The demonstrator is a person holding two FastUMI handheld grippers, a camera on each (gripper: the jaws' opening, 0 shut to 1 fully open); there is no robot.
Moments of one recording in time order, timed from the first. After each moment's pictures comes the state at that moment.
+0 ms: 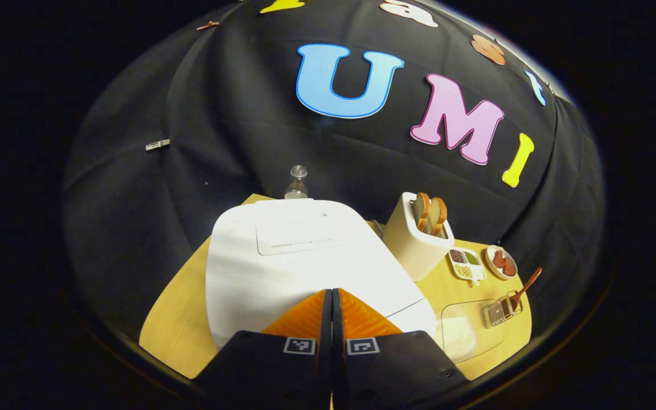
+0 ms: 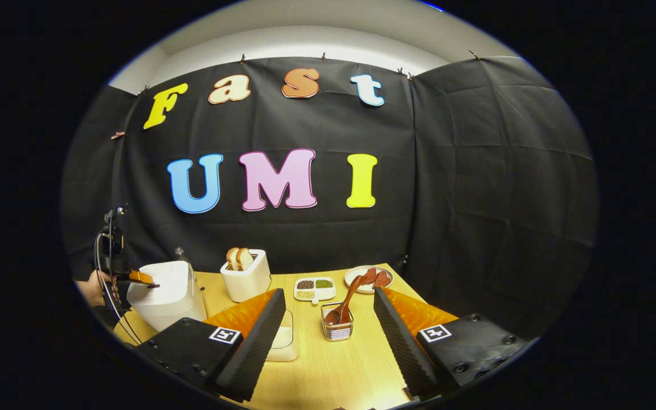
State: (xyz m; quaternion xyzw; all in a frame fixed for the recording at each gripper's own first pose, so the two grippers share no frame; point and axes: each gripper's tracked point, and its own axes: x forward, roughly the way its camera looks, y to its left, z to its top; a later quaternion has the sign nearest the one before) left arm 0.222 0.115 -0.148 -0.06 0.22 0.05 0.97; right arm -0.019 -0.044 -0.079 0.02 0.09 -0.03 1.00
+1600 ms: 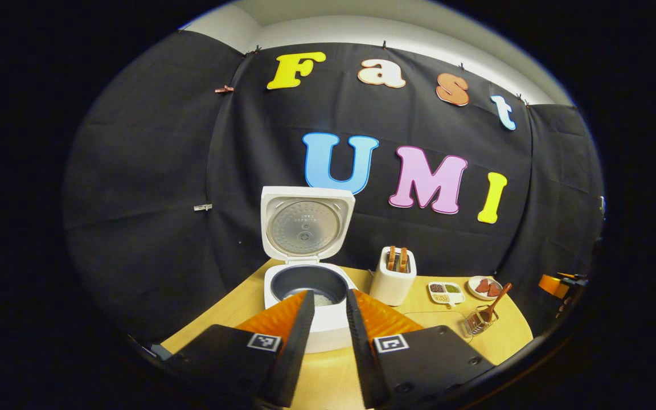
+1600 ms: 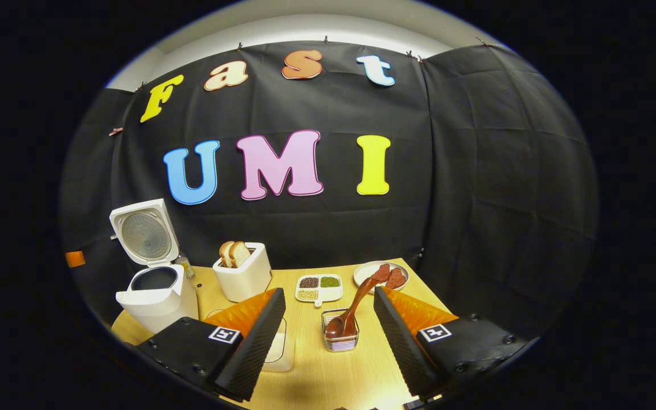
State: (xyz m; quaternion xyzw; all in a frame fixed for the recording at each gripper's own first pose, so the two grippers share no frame) left arm 0.027 0.033 -0.032 -0.03 0.03 0.09 0.99; right arm 0.079 -0.060 -0.118 0.03 0.12 0.01 0.99
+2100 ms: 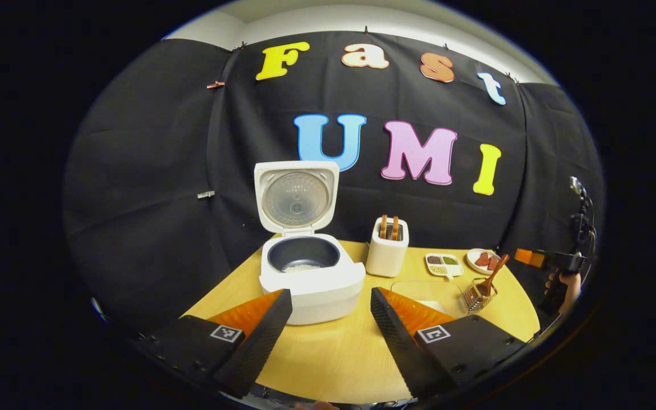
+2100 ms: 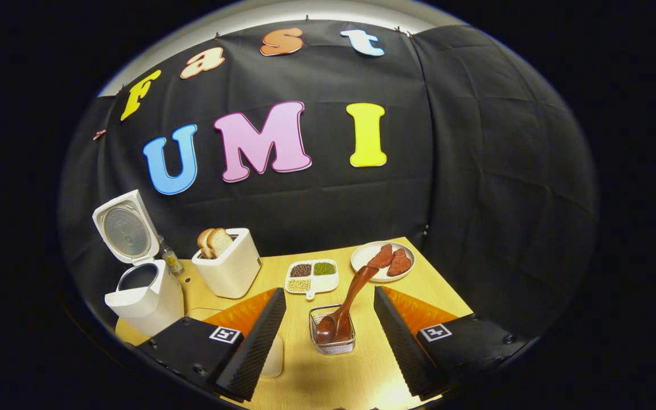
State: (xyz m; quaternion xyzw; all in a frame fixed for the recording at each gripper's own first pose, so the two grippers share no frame) left arm -0.010 -0.013 -0.094 0.00 0.11 0.11 0.99; right arm 0.146 -0.087 -0.186 0.06 0.19 0.00 0.98
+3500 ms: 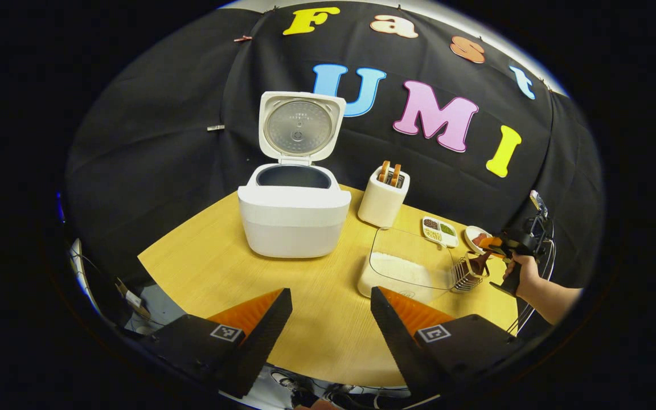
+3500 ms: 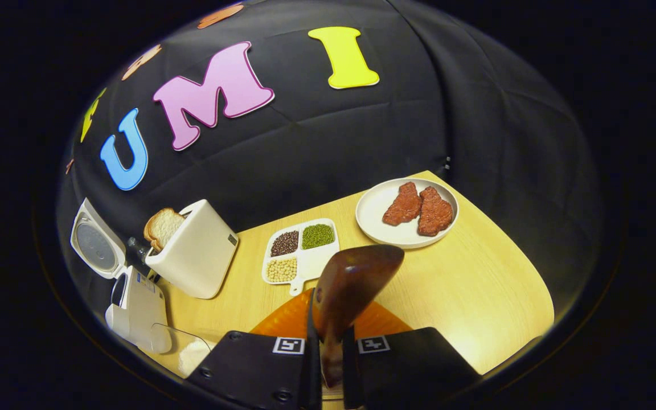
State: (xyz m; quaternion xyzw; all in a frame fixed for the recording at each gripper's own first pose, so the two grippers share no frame) left arm -0.013 -0.069 -0.187 -0.10 0.19 0.14 0.97; right arm 0.265 -0.087 -0.314 0.14 0.30 0.02 0.94
